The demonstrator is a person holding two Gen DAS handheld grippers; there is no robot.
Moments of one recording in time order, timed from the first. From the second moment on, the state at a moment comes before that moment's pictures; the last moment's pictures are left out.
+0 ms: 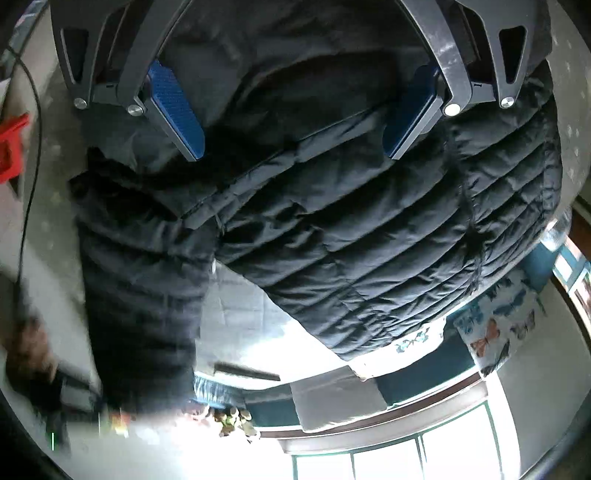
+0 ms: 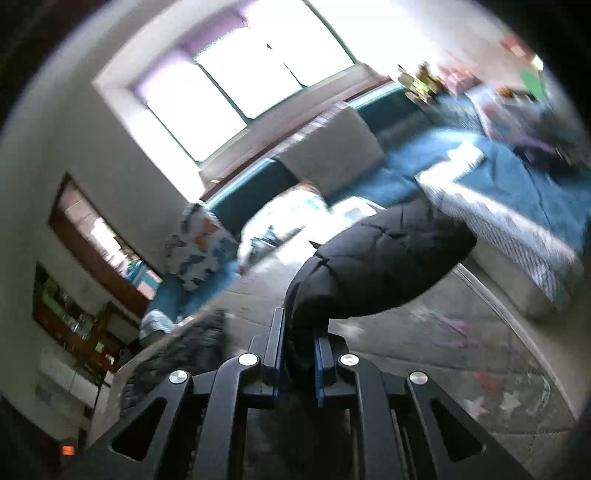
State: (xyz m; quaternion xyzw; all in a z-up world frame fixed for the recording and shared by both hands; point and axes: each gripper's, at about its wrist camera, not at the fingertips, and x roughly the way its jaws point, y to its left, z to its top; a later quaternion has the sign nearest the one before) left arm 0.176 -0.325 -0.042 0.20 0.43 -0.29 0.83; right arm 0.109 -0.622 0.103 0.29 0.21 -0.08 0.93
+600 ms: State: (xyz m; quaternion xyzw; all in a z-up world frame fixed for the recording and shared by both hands) left arm 0.132 -0.072 0.028 0.03 0.38 -0.17 0.91; right arm 0.105 -0.299 0.195 0.08 0.19 0.15 0.97
